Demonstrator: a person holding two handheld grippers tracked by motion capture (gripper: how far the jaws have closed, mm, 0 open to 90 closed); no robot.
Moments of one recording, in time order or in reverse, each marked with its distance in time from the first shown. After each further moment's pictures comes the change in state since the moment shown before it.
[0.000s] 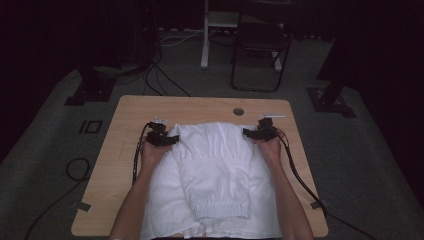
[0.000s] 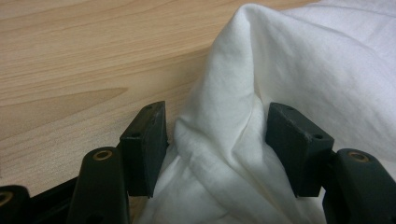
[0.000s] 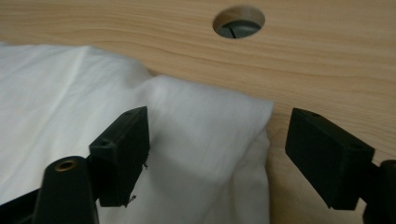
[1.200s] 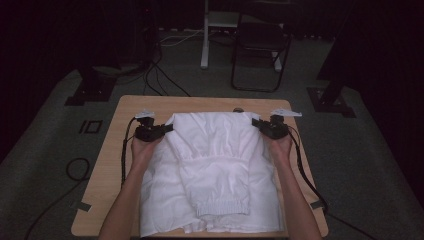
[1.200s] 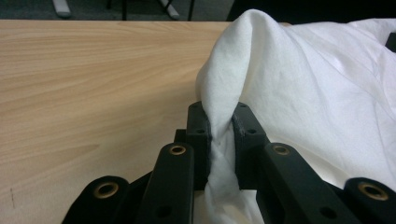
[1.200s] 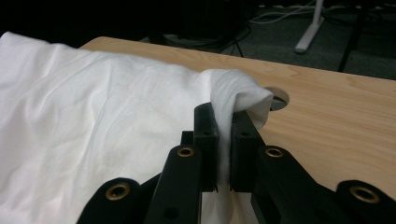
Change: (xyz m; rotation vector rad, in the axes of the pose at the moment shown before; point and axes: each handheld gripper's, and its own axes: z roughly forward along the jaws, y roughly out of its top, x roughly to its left) left arm -0.002 0.013 -0.077 -0.208 -0.229 -0.014; right arm 0.016 0.012 -0.080 -0.226 0.167 -0.101
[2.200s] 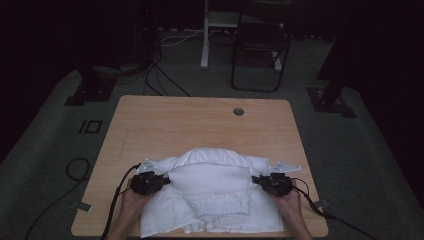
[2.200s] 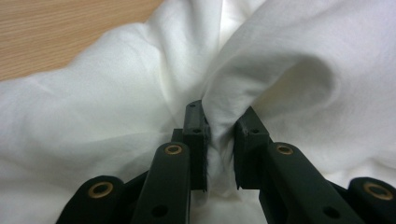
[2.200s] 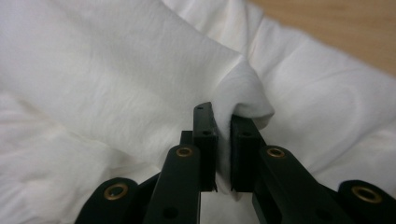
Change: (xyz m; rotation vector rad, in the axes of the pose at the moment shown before) left arm -0.059 -0.128 -0.042 0.211 -0.016 0.169; right arm 0.063 -0.135 -0.068 0.249 0.101 -0.100
